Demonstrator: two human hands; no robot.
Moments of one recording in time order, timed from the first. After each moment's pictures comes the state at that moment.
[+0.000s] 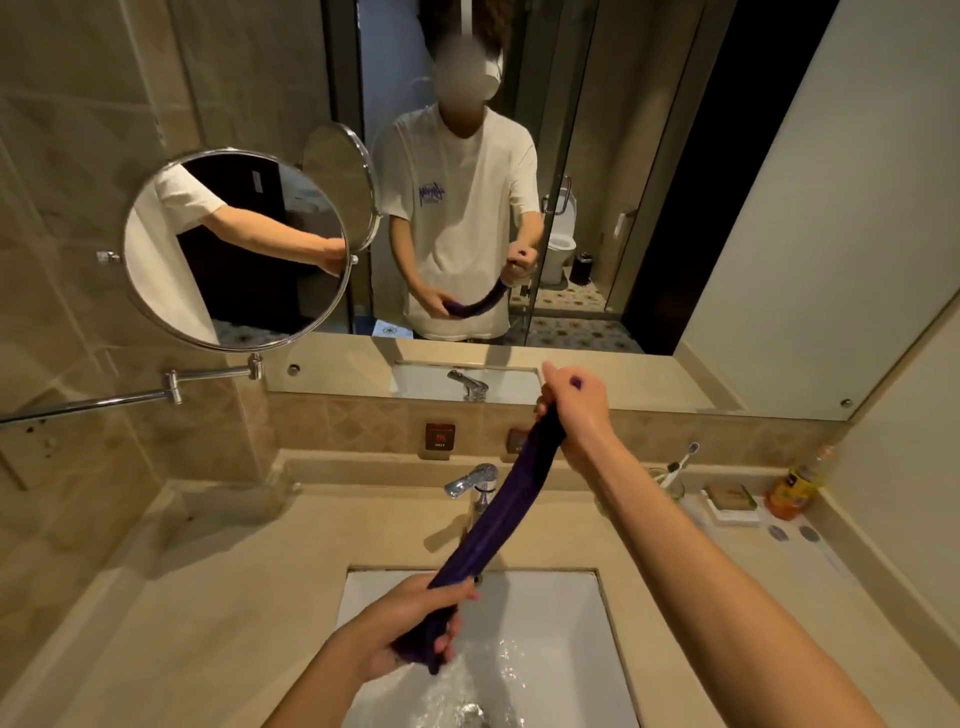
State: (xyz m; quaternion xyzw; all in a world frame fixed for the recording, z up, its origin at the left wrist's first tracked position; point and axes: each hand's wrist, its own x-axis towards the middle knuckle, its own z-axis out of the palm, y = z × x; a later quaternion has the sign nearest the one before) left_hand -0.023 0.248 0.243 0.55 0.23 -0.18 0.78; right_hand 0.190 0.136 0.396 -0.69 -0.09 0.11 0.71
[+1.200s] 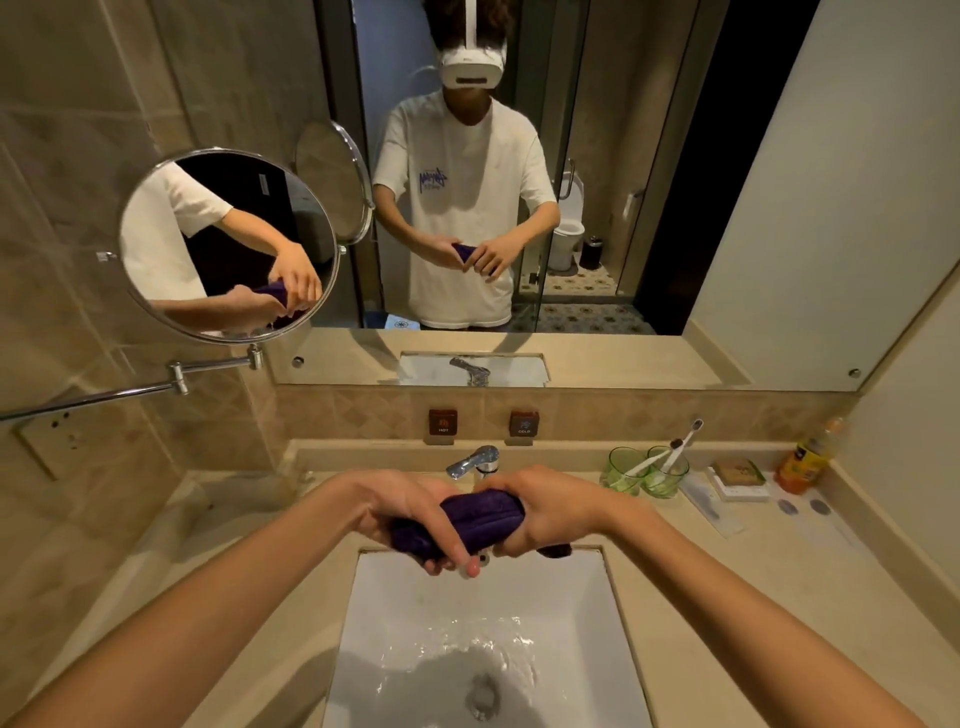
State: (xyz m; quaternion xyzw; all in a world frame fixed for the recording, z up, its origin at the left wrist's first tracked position) left_hand 0.015 0.267 0.374 0.67 0.03 -0.39 0.63; right_hand 0.124 0.079 0.373 -0.77 -0.55 0.28 0.18
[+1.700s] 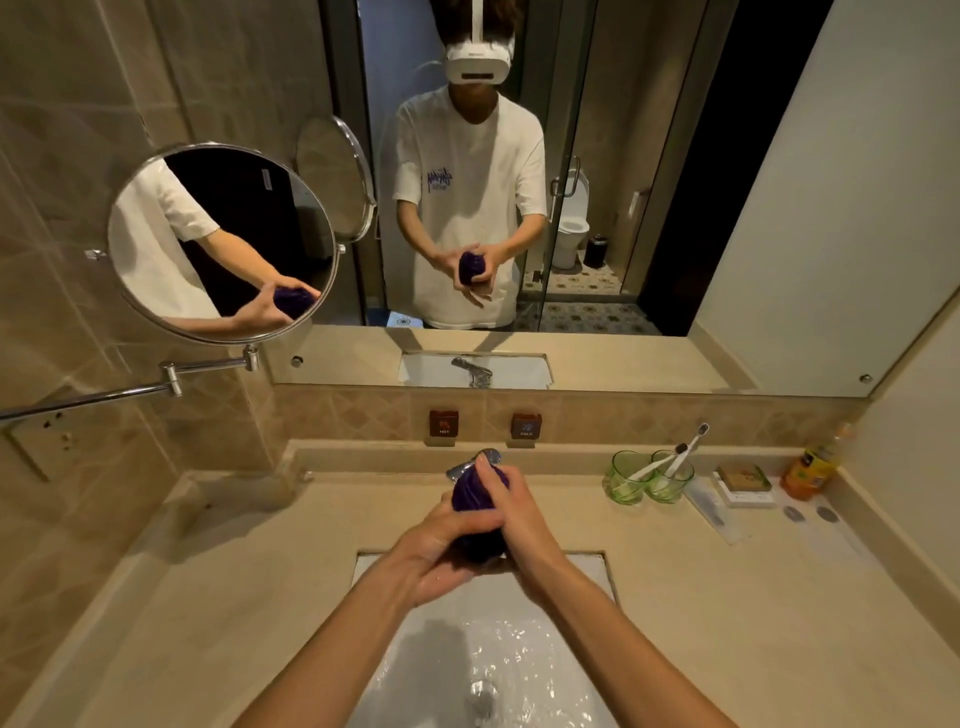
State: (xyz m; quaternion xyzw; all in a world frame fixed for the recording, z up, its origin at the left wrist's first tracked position) left_hand 0.015 0.212 0.311 0.38 0.17 -0.06 0.91; right_hand 0.082 0.120 0.313 -0.69 -0.13 0.31 0.65
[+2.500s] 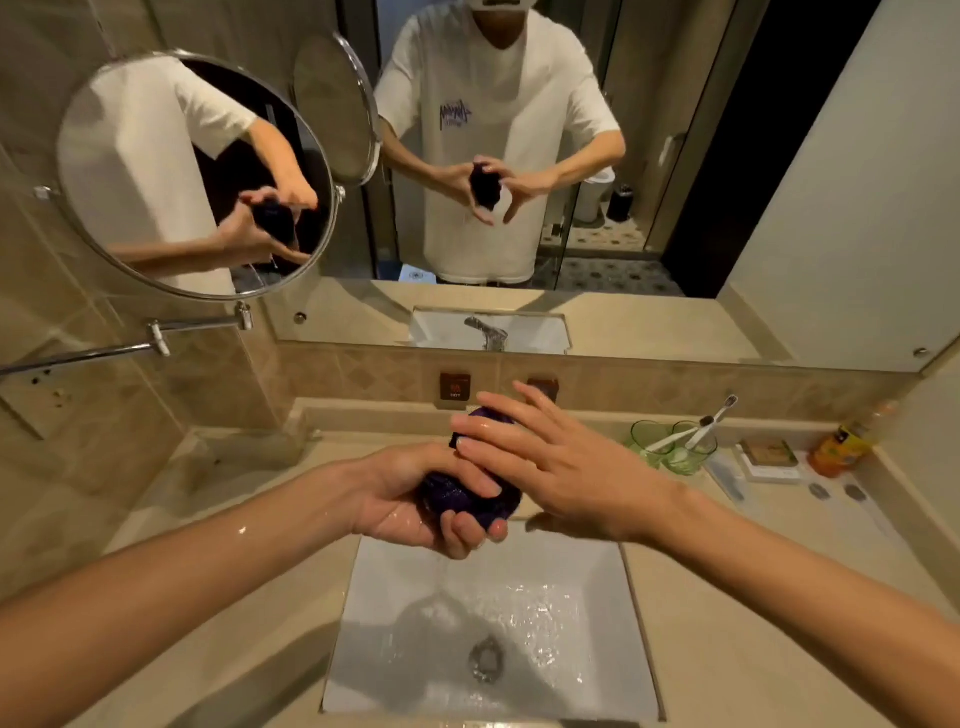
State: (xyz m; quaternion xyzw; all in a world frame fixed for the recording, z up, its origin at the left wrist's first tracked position) left_hand 0.016 0.263 0.373 0.36 0.11 -0.40 0.83; right_hand 0.138 0.076 0.377 -0.63 -0.76 -0.16 0.03
